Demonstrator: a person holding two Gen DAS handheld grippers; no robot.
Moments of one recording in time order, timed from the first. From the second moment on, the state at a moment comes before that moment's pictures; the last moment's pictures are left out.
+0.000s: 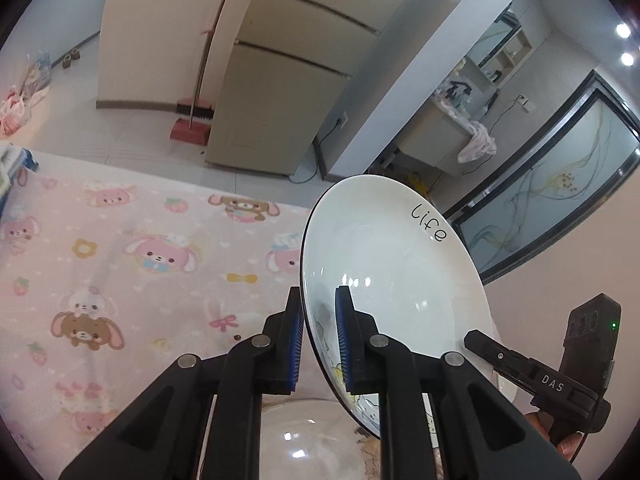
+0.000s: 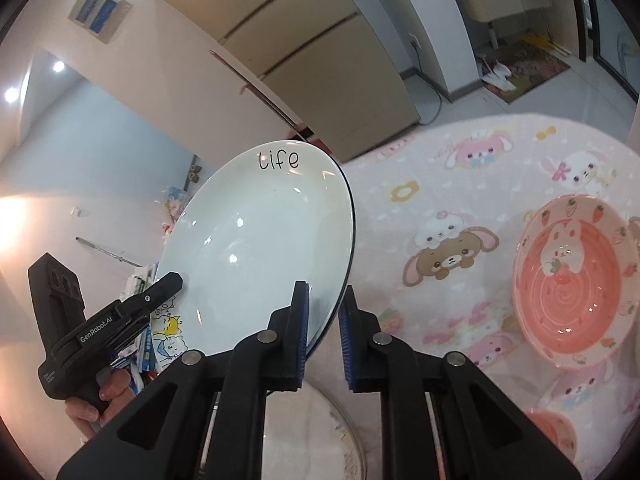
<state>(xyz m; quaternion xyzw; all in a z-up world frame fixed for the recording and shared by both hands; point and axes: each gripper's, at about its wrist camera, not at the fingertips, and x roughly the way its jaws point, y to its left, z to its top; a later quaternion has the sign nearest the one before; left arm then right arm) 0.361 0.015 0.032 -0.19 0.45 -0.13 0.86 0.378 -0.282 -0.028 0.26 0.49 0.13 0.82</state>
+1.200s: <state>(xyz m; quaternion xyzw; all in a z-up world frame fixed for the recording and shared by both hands) 0.124 0.045 0.064 -0.16 0.37 -0.12 0.91 0.211 -0.242 0.017 0.22 0.42 0.20 0.86</state>
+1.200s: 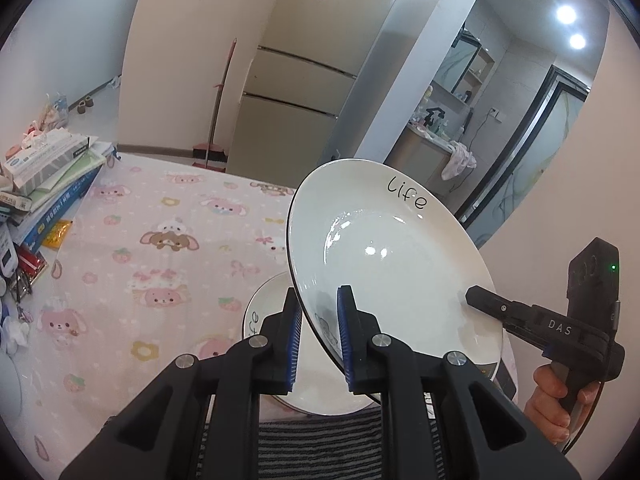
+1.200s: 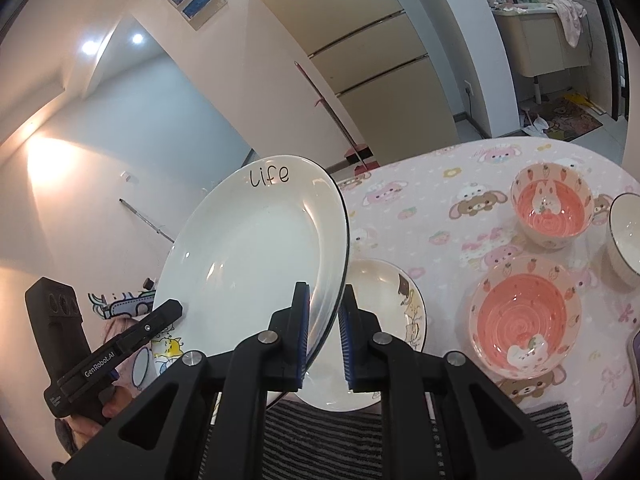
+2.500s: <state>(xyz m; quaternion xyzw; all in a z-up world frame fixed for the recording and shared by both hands) 0.166 0.016 -0.074 -0.16 0.51 -0.13 0.84 0.221 -0.255 -0.088 0.21 0.51 0.13 0.82</state>
